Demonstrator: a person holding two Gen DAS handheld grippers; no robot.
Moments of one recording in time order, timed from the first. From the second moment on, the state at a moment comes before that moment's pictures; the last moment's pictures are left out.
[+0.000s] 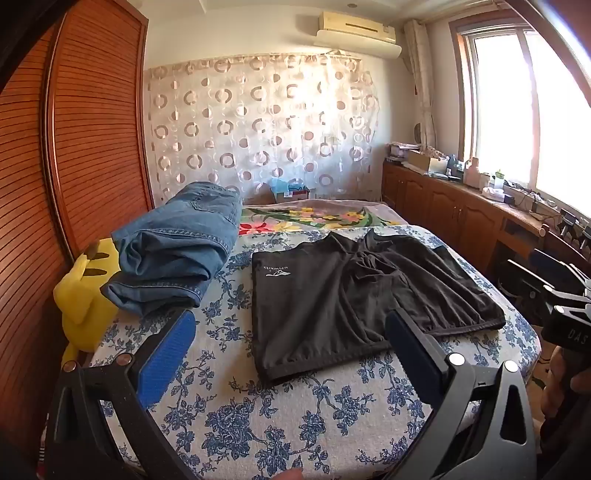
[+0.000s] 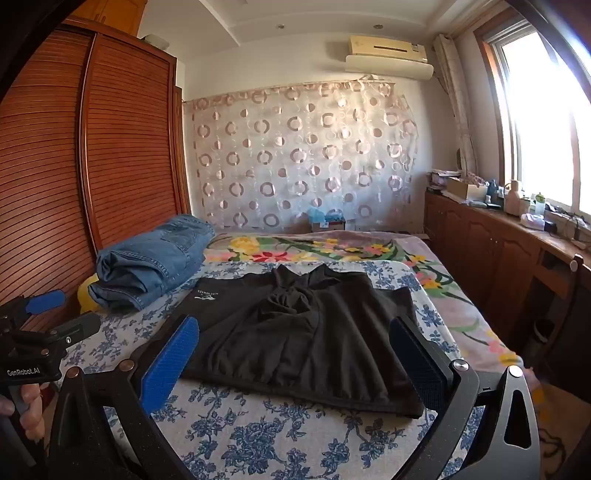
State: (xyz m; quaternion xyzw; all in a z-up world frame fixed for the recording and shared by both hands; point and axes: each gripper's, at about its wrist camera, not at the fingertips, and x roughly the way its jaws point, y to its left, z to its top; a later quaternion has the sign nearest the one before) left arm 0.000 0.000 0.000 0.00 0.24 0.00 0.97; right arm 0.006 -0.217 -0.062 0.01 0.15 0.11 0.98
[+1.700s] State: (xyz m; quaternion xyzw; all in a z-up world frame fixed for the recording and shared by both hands) left arm 0.019 0.025 -0.033 0.01 0.28 -0.01 0.96; right arm 0.010 -0.228 -0.068 0.00 0.17 0.10 0.98
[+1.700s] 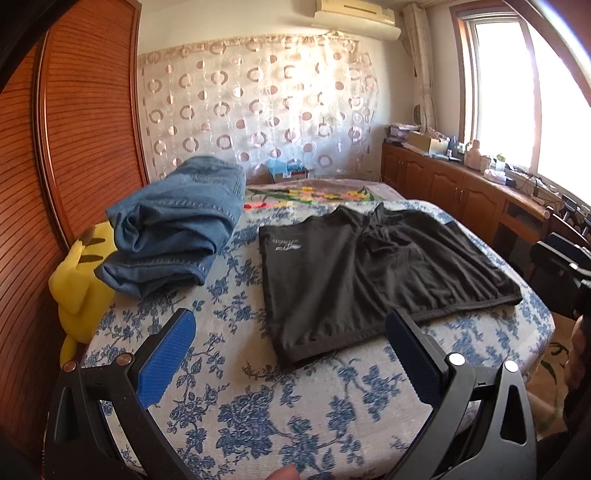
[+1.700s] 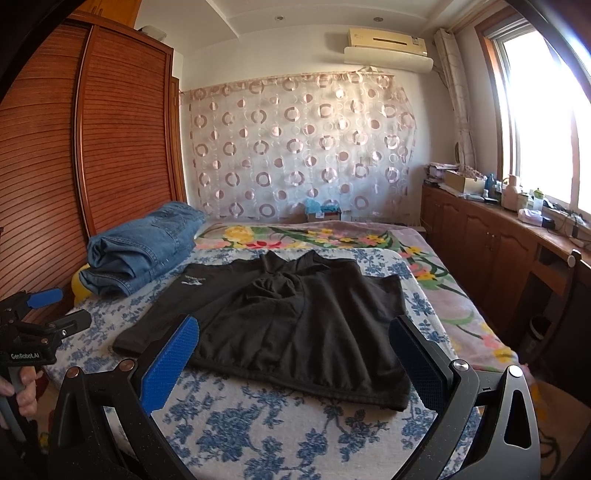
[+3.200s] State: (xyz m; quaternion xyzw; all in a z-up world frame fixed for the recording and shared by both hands) left arm 0.077 0.052 -0.103 0.02 0.38 -0.05 0.92; right arm 0.009 -0.259 -0.063 -0.05 0.33 0.03 0.94
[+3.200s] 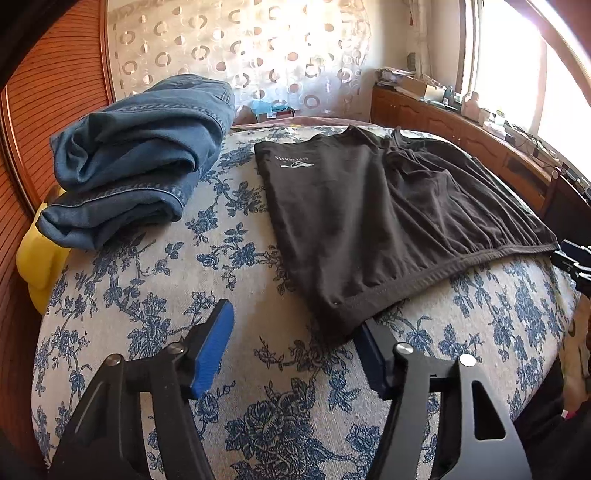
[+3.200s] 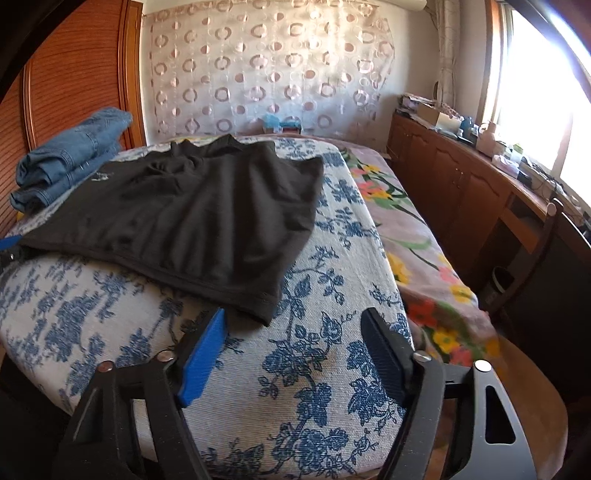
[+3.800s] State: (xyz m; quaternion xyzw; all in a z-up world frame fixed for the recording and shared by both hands) left arm 0.077 0.047 -0.105 0.00 0.38 -0.08 0.92; right arm -0.023 -0.255 -0.046 -0.03 0.31 0.06 0.95
